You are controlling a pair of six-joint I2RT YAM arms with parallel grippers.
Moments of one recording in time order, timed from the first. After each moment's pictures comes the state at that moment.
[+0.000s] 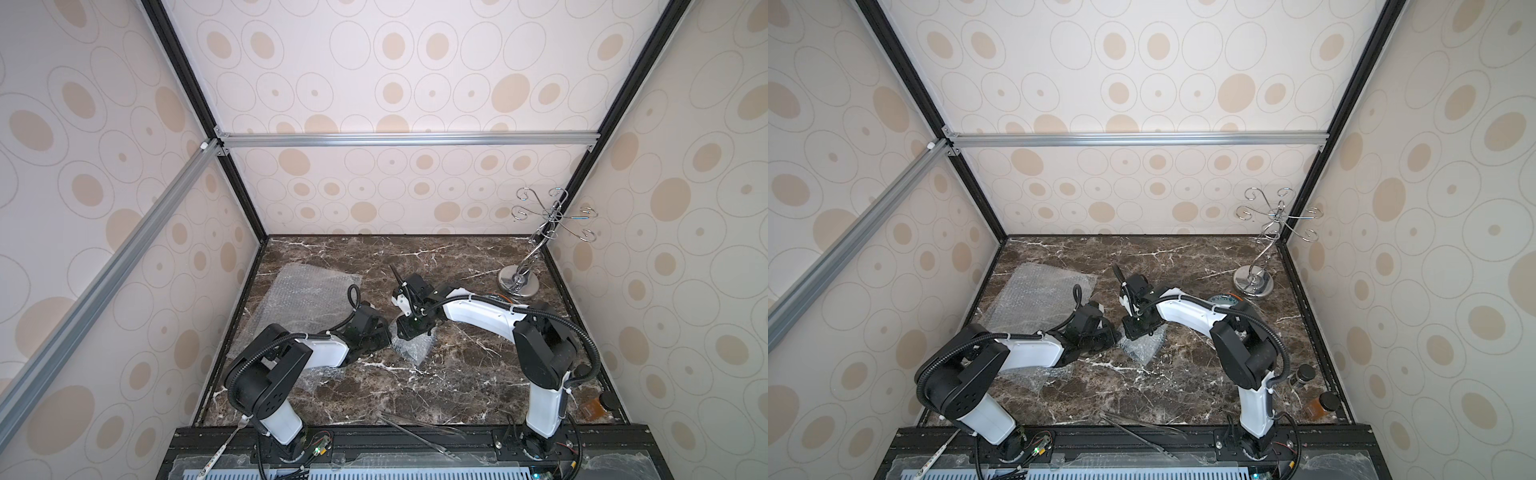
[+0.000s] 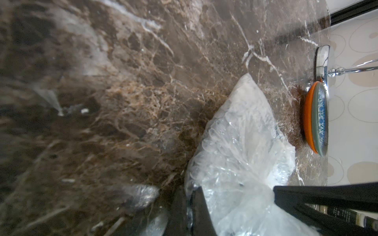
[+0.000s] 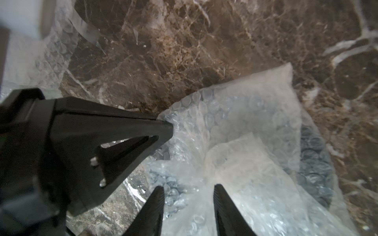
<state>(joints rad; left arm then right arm) -0.62 1.64 0.61 0.22 0.11 -0.91 0.77 1.92 1.39 -0.70 -0.18 0.25</state>
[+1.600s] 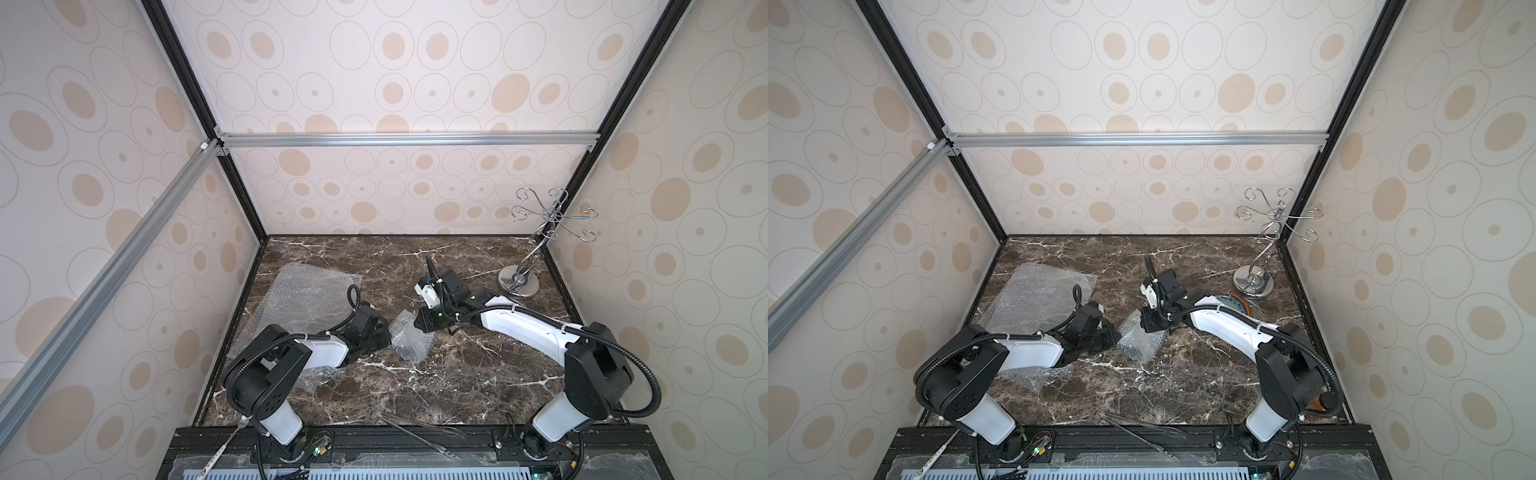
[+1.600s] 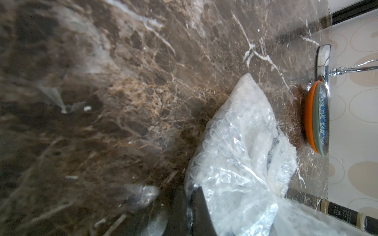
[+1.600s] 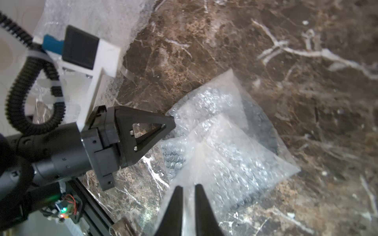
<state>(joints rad) -0.62 1.63 0.61 0.22 0.10 -0.91 0.66 1.59 1.13 -0.55 -0.26 0.39</state>
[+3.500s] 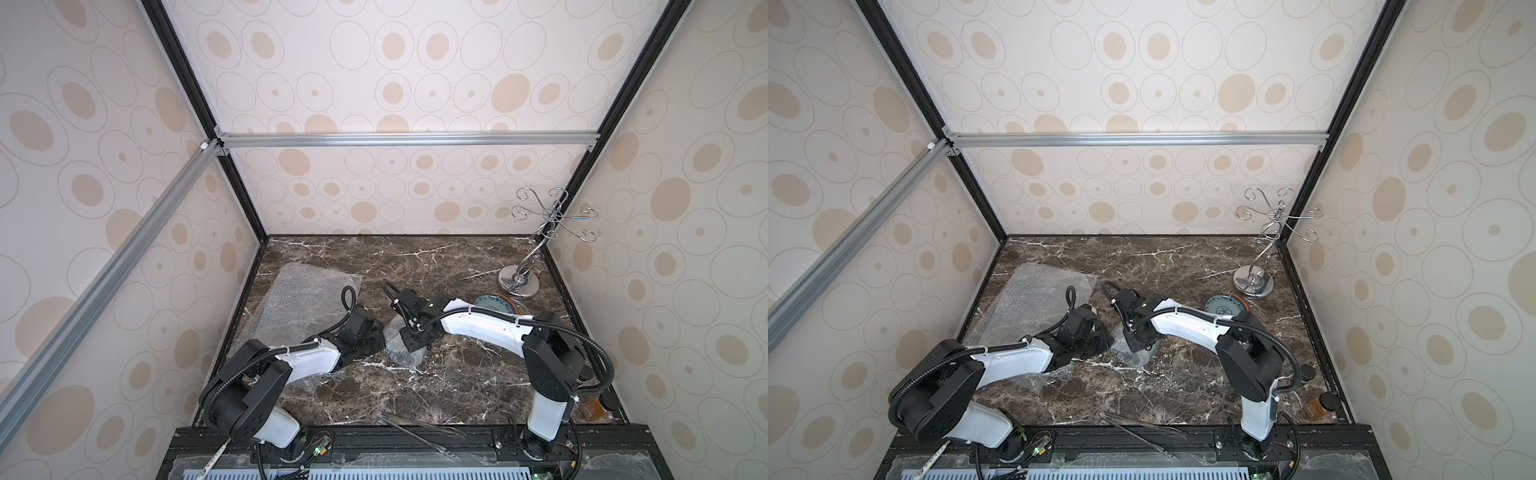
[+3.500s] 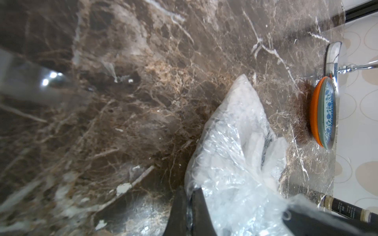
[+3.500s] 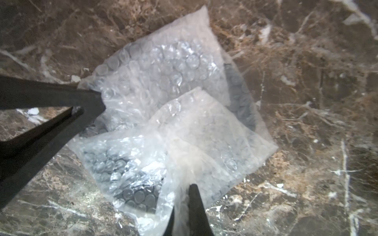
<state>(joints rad) -0.62 1.48 0.58 0.06 0.08 -0.93 0.86 1.80 1.32 -0.81 0.07 0.43</state>
